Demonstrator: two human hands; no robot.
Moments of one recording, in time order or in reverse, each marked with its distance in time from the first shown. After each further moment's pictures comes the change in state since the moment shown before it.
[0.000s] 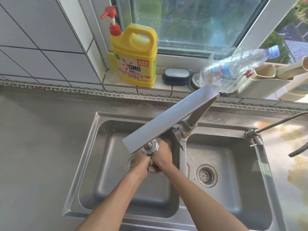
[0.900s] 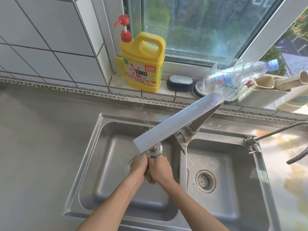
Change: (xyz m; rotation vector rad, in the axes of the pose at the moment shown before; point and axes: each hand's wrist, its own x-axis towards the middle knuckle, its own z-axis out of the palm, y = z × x) left_hand -0.004 -0.002 -0.021 0.080 0.085 -0.068; right_hand -0.031 0.011 0.022 -0.038 -0.025 0.052
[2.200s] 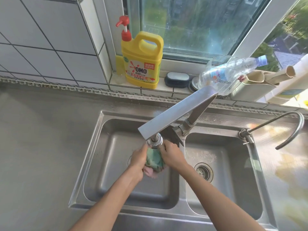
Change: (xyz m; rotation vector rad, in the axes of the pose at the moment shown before) left_hand -0.030 0.002 -0.016 0.019 -0.143 0.027; right_hand 0.009 0.016 -0.044 -0.208 0.015 -0.101
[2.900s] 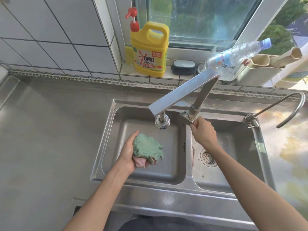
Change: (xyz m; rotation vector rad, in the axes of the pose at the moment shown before) left_hand -0.065 -0.006 -0.072 -0.351 -0.299 -0.131; right_hand -0.012 0.049 -0.061 -0.055 0.313 0.117
